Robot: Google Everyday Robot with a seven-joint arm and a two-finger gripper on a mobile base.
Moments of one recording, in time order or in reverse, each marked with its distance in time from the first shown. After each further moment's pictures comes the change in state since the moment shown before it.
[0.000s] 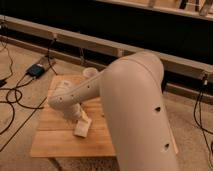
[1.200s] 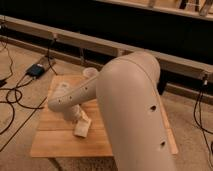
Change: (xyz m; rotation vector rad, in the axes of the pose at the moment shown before) arm 0.000 0.002 0.009 0.041 -0.014 -0.055
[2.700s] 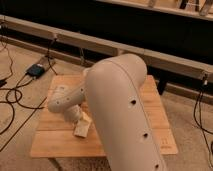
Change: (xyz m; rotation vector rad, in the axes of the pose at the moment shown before) arm -0.006 -0.005 0.028 0.077 0.034 -0.013
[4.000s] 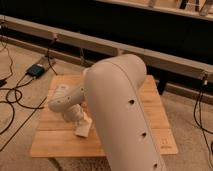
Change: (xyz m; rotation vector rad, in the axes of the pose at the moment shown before) arm 0.000 -0.007 0.004 0.014 0.018 0.022
